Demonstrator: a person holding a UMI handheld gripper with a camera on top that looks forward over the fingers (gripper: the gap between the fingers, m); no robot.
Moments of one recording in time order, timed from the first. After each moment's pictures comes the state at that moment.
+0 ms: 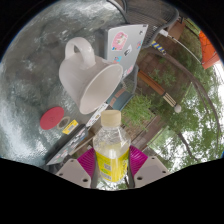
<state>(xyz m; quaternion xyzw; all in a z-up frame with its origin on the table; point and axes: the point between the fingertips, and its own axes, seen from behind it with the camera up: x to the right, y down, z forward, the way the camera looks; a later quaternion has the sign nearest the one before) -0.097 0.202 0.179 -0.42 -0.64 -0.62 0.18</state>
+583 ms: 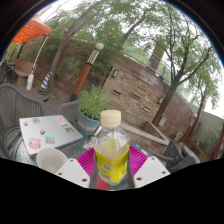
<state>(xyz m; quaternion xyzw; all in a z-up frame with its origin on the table) -0.084 0.193 0.180 -0.78 -0.11 -0.21 0.58</state>
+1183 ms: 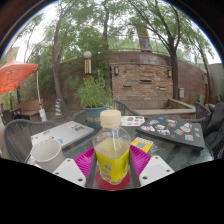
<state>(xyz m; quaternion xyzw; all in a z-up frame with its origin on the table) -0.056 0.207 0.067 -0.80 -0.01 0.03 0.60</state>
